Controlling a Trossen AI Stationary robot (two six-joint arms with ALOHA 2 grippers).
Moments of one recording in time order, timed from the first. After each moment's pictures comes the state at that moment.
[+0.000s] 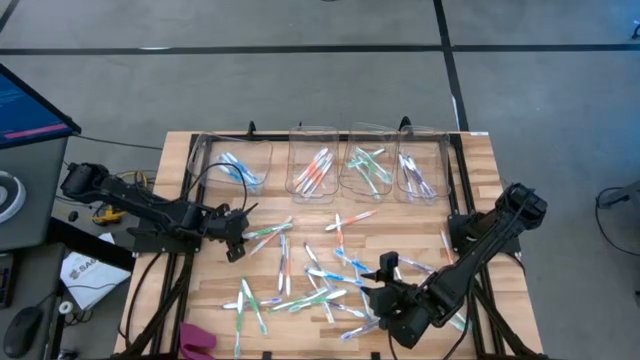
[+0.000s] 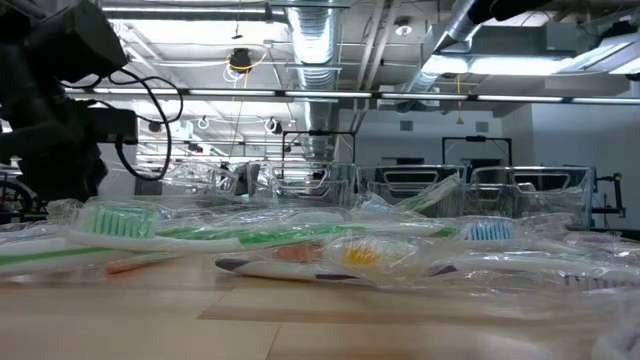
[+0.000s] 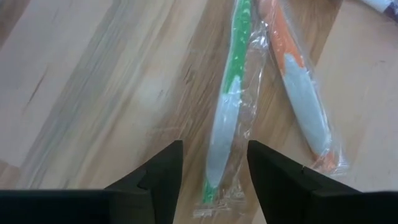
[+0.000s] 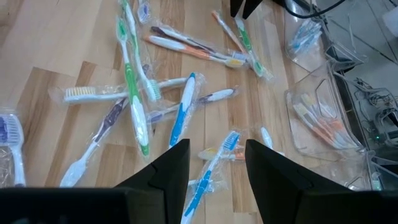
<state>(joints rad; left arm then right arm) -0.22 0.97 0.30 -0.47 -0.26 -0.61 0.79 1.71 1.28 -0.71 0.83 0.39</state>
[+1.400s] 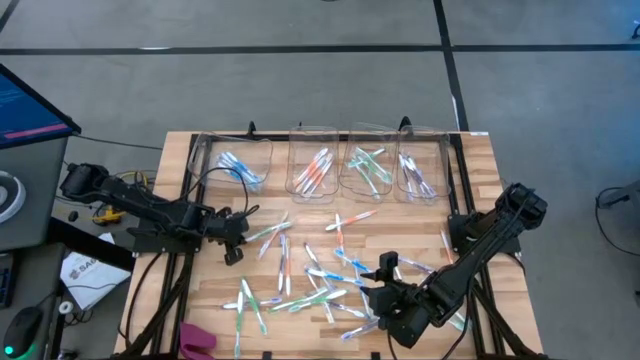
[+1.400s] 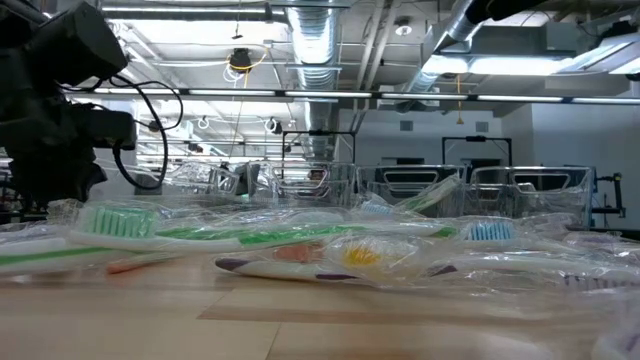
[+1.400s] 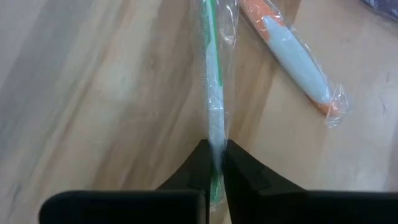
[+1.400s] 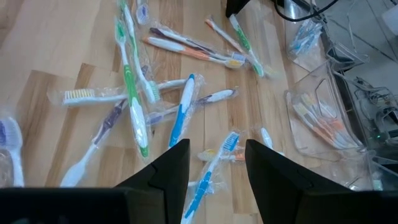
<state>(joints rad) -0.22 0.97 0.27 -0.43 -0.13 -0.58 0.79 1.71 1.28 -0.70 0.83 0.39</state>
